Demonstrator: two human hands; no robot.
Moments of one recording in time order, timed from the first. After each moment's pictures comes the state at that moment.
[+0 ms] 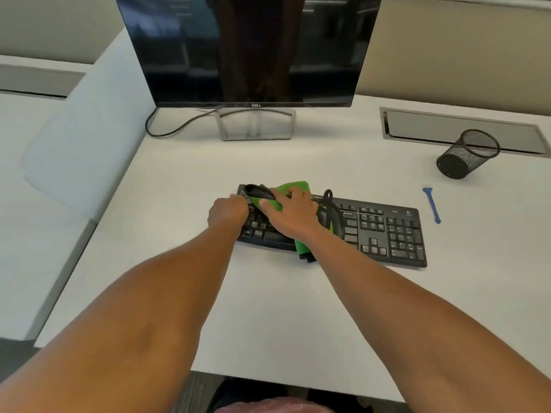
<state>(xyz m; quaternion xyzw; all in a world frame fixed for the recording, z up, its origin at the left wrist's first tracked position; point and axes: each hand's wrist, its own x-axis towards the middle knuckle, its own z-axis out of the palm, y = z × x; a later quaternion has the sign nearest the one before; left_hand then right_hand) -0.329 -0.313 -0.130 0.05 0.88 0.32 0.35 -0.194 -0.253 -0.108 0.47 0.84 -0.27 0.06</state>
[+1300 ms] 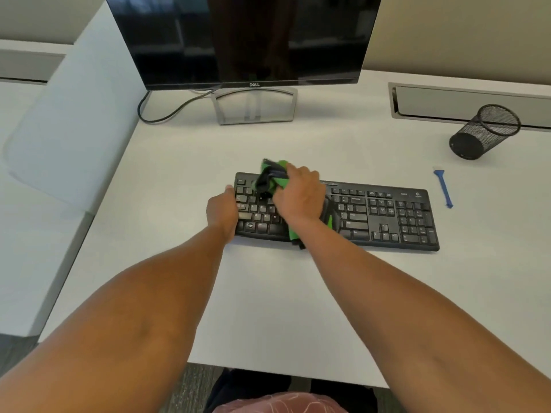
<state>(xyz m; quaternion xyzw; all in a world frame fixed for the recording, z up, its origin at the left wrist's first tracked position) -0.338 -0.333 -0.160 0.02 0.78 0.49 0.39 -0.209 -0.251 -0.117 0.54 0.81 -0.18 -0.12</state>
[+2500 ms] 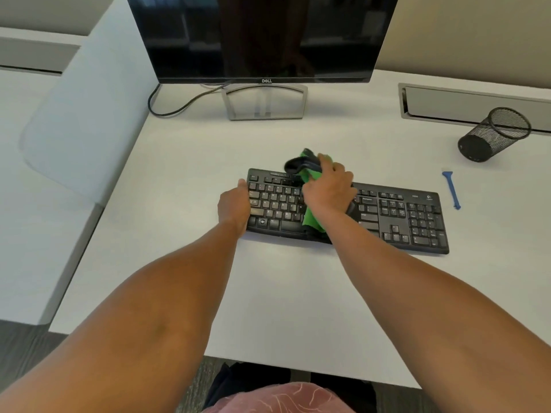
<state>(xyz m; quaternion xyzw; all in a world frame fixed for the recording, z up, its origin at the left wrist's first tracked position) -0.335 -0.333 -0.155 0.06 0.80 0.45 0.39 -0.190 -0.233 -0.116 0.63 0.75 -0.18 -0.09</state>
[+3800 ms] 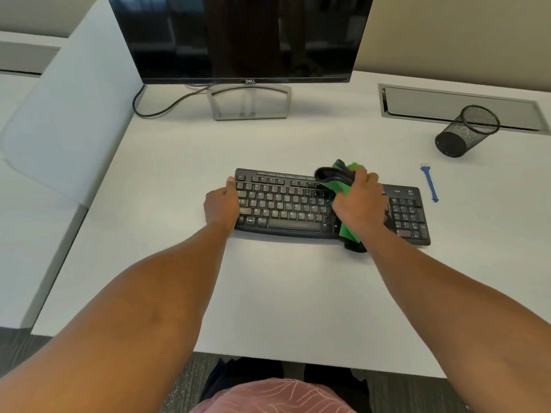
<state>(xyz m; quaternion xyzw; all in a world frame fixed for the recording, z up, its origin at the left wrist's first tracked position) -0.332 -0.336 -0.175 0.13 0.84 0.43 0.30 -0.089 -0.219 -0.122 0.63 0.77 -0.09 -0.07</state>
